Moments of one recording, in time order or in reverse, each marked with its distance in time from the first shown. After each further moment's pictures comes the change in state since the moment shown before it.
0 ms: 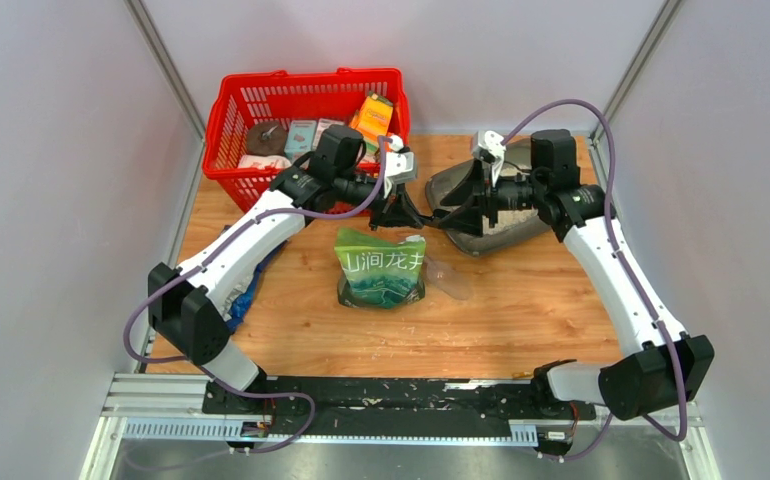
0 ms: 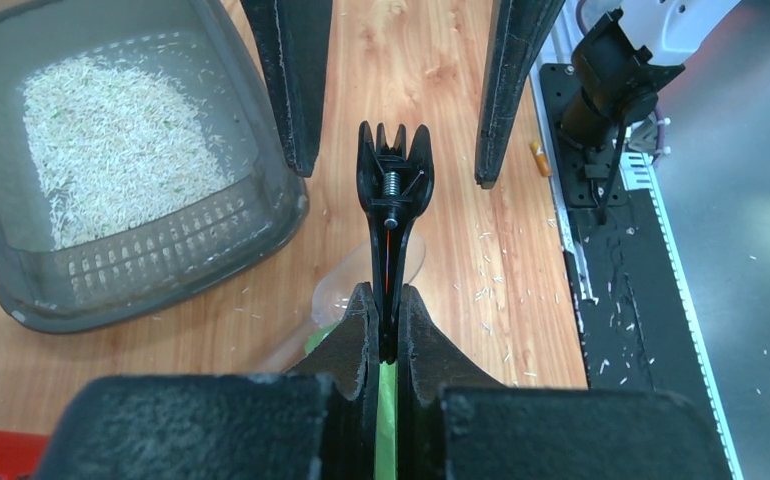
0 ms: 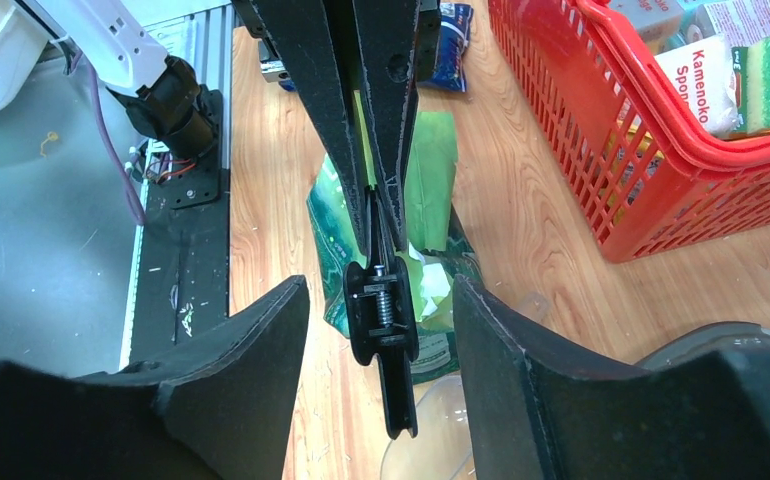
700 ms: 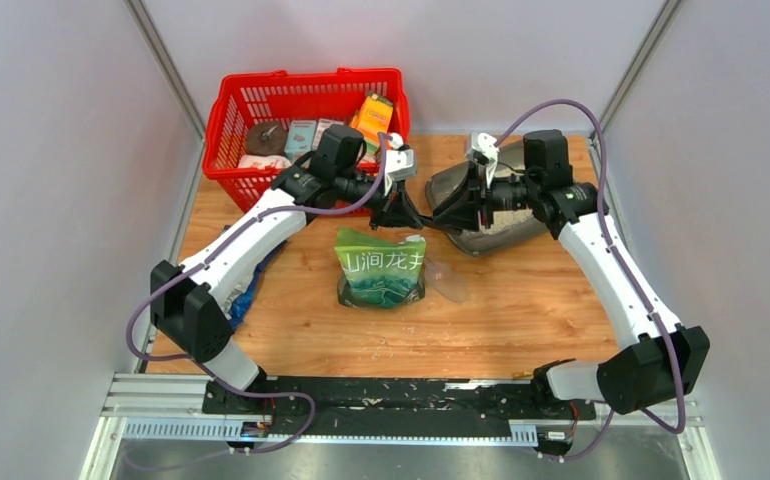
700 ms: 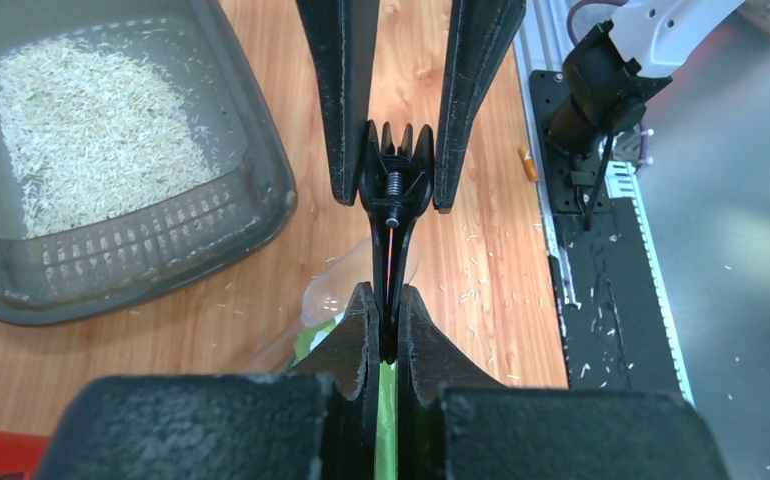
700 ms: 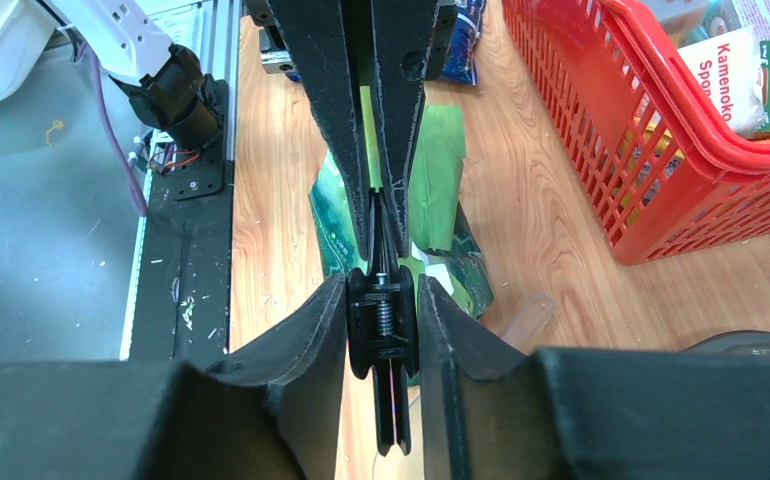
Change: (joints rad) left arm 0.005 0.010 0.000 0.005 0.008 -0.047; right arm 0.020 0.030 -0.001 -0.002 -0.006 -0.024
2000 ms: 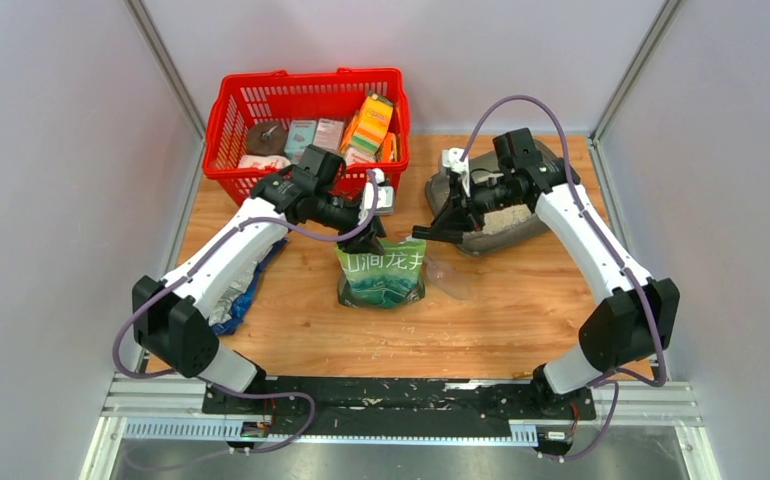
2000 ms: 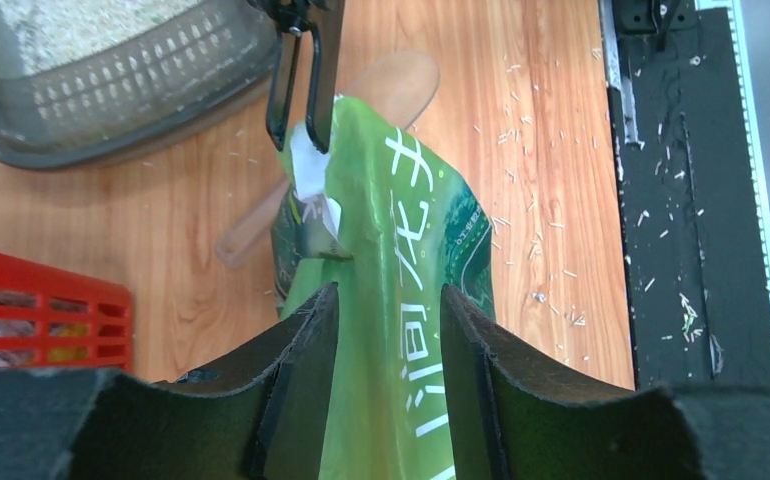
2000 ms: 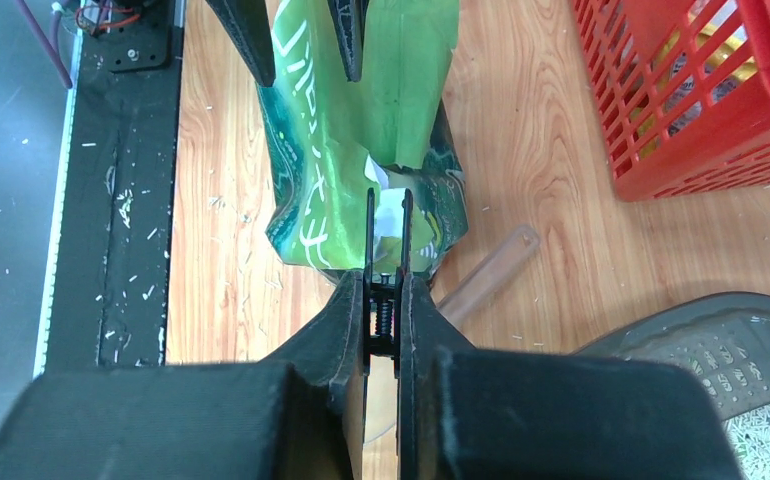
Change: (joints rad) left arm 0.075 -0.102 -0.101 -0.332 -0.122 0.415; right arm 0.032 0.202 0.155 -0.369 0.116 -0.439
